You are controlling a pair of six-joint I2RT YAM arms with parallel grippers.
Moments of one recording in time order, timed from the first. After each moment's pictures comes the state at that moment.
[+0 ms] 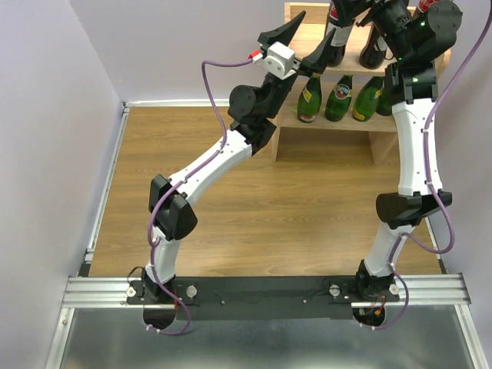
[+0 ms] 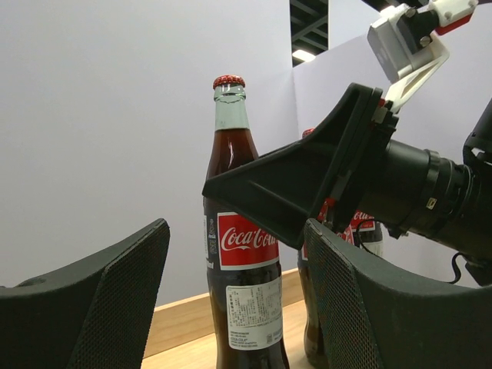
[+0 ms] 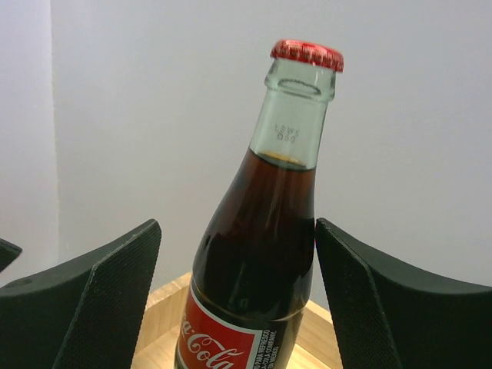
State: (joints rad) left arm -0.79 2.02 2.10 0.86 -0.01 0.13; right arm 0.13 1.91 2.50 -0.01 -0.49 0.02
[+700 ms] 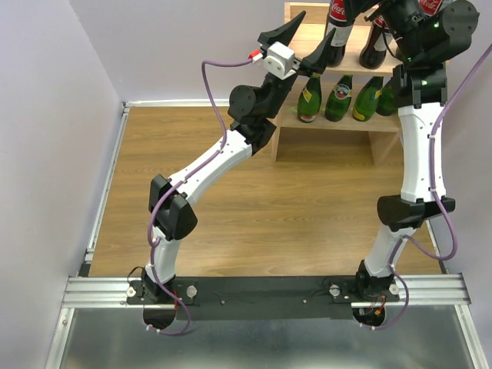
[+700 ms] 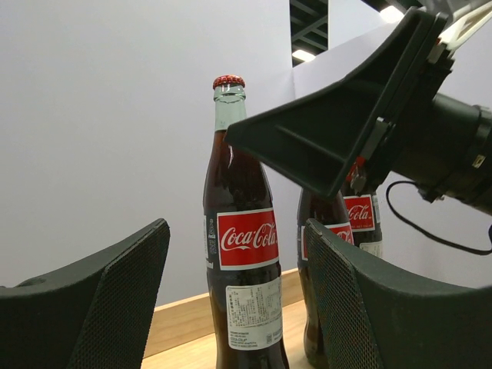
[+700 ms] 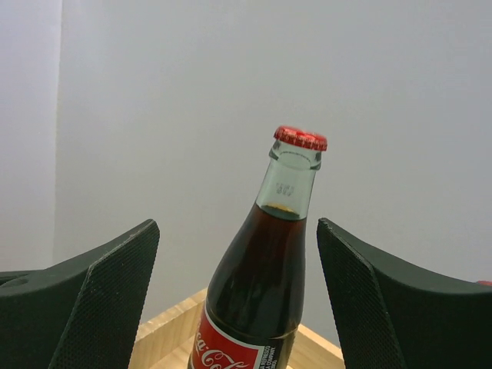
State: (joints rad) left arm -0.79 2.02 2.10 0.86 -0.01 0.13; right arm 0.13 1.88 2.55 -0.01 -0.48 0.02
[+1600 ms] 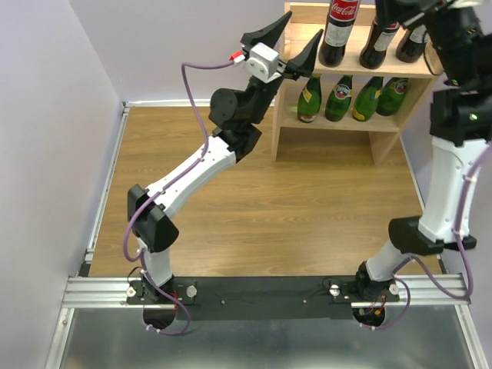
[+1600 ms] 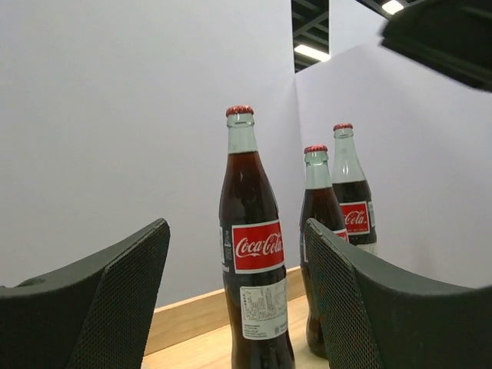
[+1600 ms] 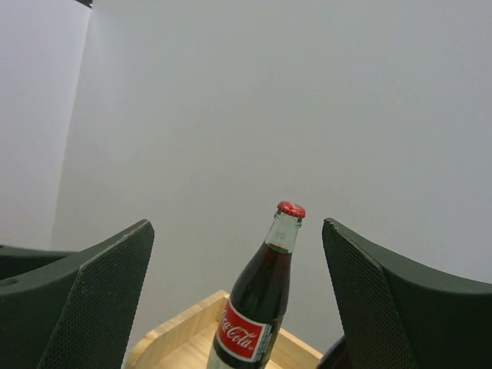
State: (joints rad) left arm -0.79 1.85 1.94 0.84 -0.01 0.14; right arm 0.13 1.68 2.60 -0.19 -0.46 -0.04
